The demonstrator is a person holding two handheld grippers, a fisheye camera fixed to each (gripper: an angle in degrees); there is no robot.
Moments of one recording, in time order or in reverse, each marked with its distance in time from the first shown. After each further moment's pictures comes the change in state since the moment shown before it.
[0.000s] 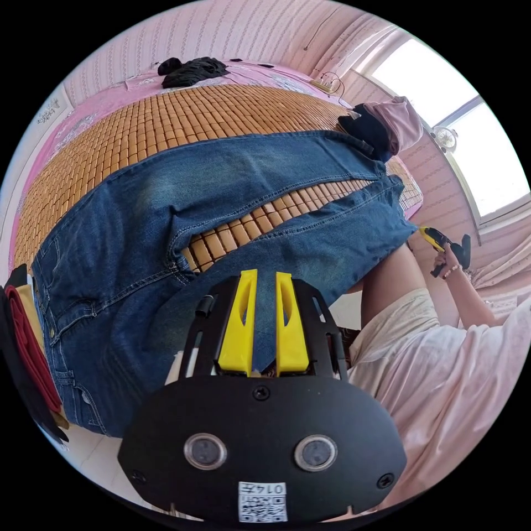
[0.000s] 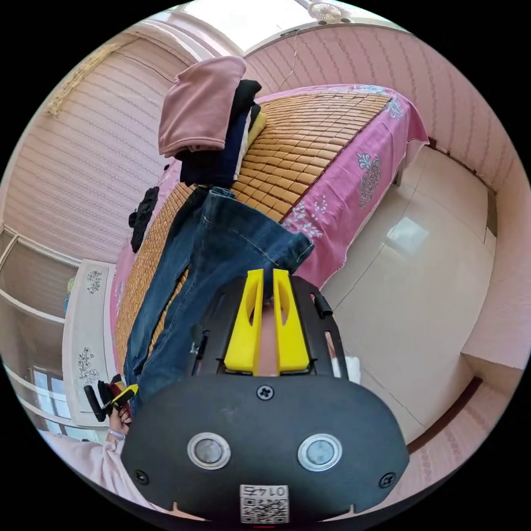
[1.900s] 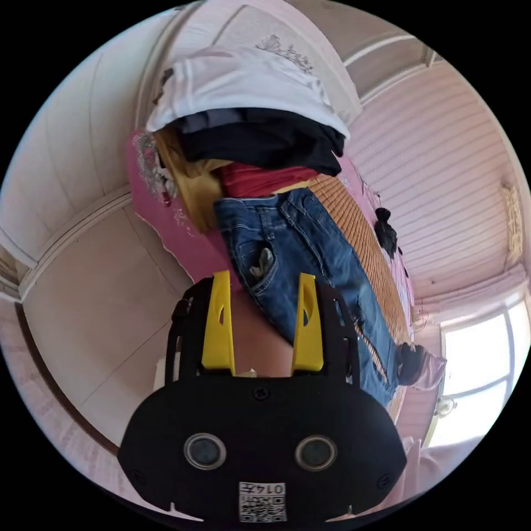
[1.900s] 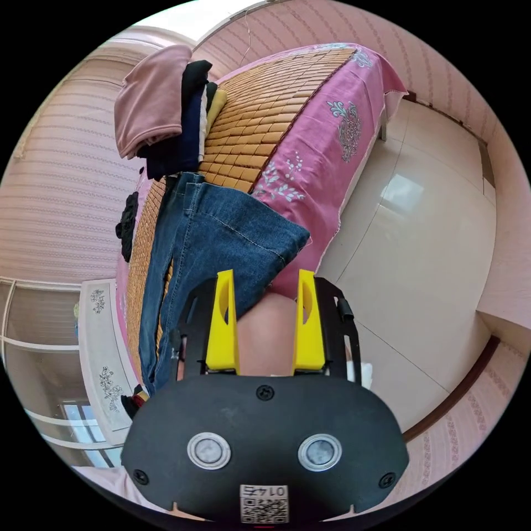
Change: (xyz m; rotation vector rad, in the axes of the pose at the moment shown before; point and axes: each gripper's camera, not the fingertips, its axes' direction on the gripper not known) left arm -0.267 0.445 -0.203 0.602 -0.051 -1.118; right arm 0.080 0.026 0.019 -0.170 -0.059 0.185
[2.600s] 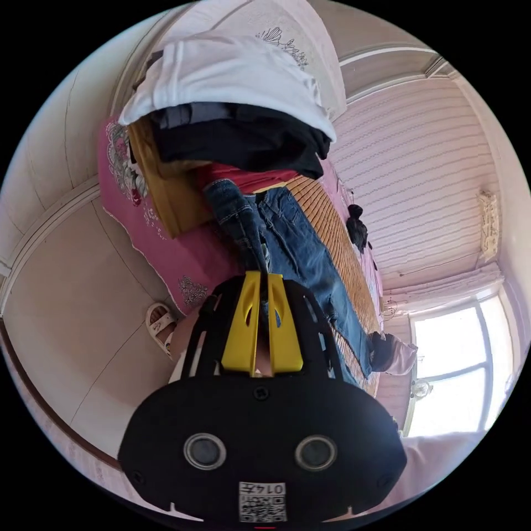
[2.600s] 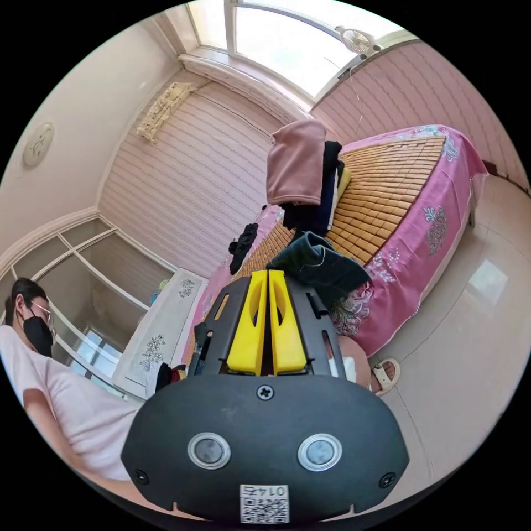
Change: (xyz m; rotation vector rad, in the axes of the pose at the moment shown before) left arm -0.049 -0.034 -0.036 -0.055 0.178 0.005; right arm 0.019 0.065 -0.157 0.306 -0.550 -0.400
